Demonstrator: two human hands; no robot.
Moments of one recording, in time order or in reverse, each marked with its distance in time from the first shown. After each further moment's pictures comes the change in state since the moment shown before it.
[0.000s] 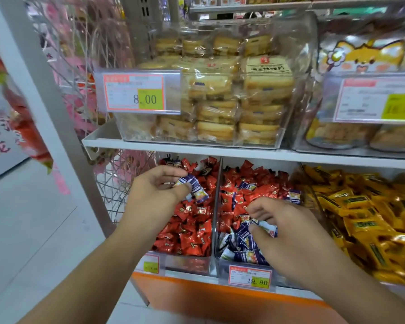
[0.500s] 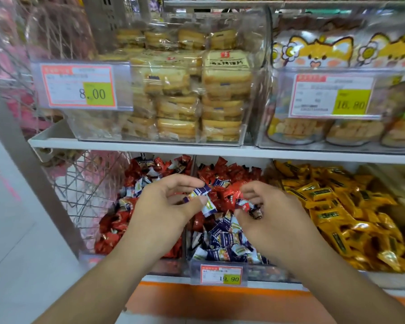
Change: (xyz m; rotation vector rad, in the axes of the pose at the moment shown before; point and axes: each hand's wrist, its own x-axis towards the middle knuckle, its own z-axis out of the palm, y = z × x) left_hand -0.033 0.011 0.050 0.081 -0.245 0.055; right_hand 0.006 0.018 -0.013 0.043 0.124 0.116
